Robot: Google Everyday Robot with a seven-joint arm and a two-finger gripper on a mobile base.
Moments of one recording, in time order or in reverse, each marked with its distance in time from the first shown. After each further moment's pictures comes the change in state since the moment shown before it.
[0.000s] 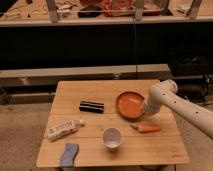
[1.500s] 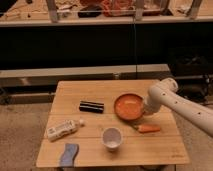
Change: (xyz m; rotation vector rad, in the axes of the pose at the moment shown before) arm -0.002 -0.006 -0.021 0.008 0.050 -0.075
